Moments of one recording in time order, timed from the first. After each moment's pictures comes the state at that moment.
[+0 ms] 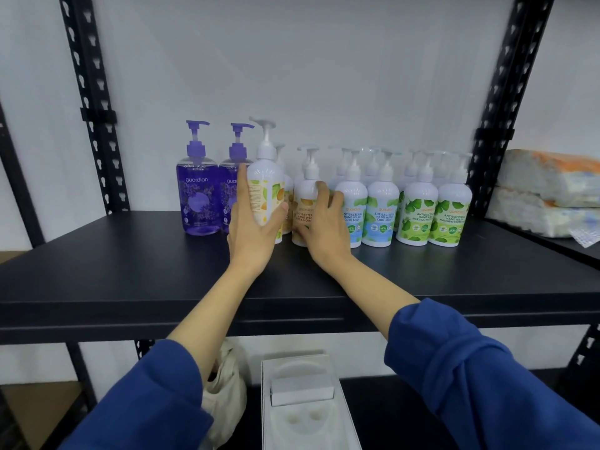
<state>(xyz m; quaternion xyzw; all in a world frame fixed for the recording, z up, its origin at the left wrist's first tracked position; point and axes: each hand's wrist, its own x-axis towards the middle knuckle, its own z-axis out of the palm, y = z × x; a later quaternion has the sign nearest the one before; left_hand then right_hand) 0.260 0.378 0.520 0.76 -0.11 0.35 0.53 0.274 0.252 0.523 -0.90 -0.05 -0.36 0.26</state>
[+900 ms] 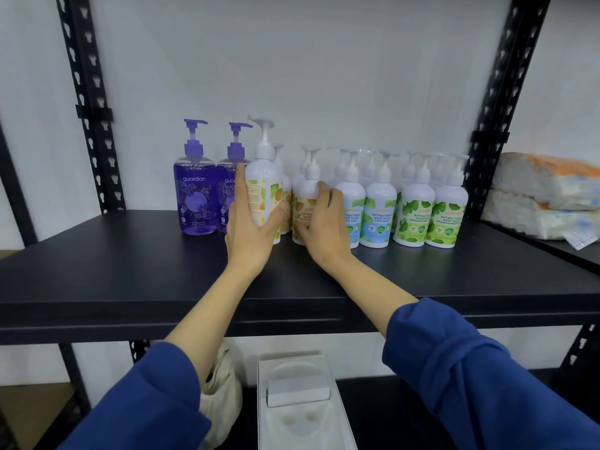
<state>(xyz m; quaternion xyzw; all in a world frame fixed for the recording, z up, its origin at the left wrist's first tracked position) 0.256 0.377 0.520 0.76 -0.11 0.34 0.54 0.281 0.247 0.520 -0.89 -0.06 -0.39 0.24</state>
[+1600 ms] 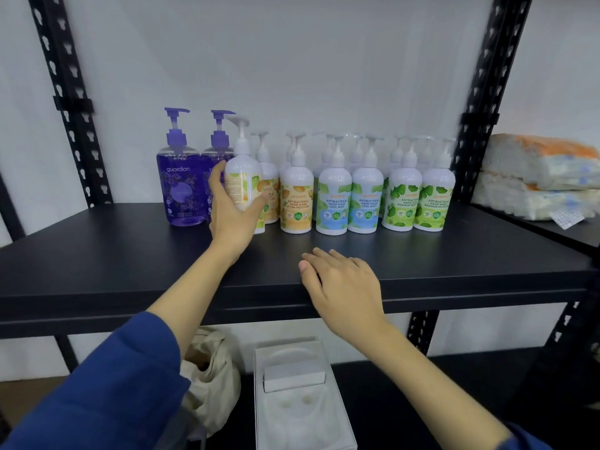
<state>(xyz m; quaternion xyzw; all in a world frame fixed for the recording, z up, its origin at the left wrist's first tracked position) 0.269 0.379 0.524 0.74 -0.07 0.30 0.60 0.156 0.226 0.477 -0.92 -0.09 -0.36 0.08</state>
